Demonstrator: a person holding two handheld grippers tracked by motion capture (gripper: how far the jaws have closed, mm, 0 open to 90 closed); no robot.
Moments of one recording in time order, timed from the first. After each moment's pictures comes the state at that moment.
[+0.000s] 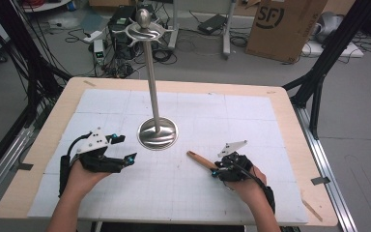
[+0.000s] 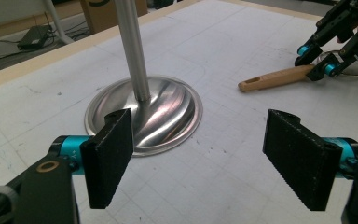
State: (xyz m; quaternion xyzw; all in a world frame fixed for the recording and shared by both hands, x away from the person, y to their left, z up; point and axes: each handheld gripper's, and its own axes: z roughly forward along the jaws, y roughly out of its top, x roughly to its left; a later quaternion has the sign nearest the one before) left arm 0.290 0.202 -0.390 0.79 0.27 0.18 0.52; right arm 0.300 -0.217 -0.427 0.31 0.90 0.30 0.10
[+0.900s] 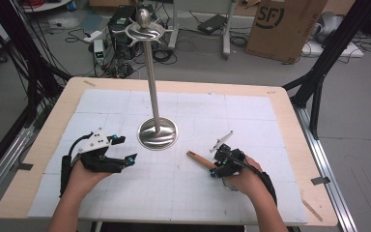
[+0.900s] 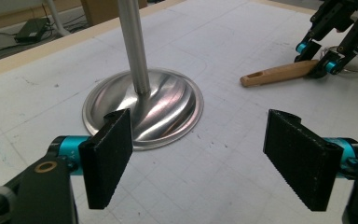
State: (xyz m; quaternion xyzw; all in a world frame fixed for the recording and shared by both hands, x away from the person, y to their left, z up) left arm 0.292 0.202 -0.395 0.79 0.28 0.18 0.51; right arm 0.320 -0.198 -0.417 0.30 0.93 0.20 0.05
